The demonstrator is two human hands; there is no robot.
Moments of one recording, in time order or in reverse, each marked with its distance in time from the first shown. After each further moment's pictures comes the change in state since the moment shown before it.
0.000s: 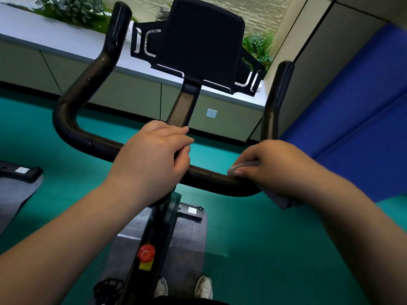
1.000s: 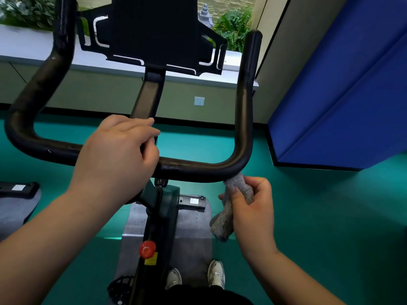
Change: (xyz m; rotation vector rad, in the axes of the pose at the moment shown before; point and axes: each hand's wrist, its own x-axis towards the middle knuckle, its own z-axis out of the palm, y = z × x) left_hand 0.000 0.013 -0.002 0.111 0.067 -0.042; right_hand -0.050 0.000 0.146 1.343 0.680 0.361
